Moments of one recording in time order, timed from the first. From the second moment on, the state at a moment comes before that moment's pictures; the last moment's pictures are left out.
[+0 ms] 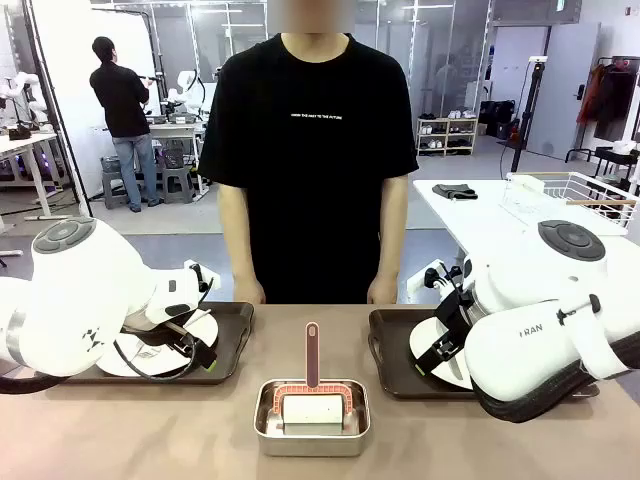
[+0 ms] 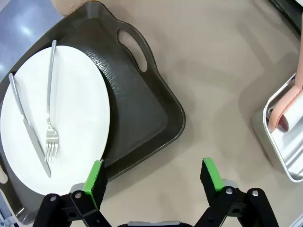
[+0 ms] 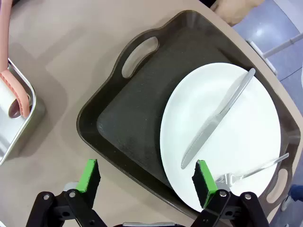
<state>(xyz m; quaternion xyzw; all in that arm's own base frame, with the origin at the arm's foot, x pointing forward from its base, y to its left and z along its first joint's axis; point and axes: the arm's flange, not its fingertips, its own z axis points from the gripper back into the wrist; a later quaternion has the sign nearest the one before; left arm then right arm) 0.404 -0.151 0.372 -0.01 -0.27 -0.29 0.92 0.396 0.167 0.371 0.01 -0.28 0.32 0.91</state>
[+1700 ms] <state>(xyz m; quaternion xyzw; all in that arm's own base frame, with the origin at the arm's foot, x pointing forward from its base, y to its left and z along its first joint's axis) 0.438 -0.133 0.436 -0.14 -0.21 -0.26 0.93 0.393 0.150 0.450 0.21 -0.23 0.33 0.89</state>
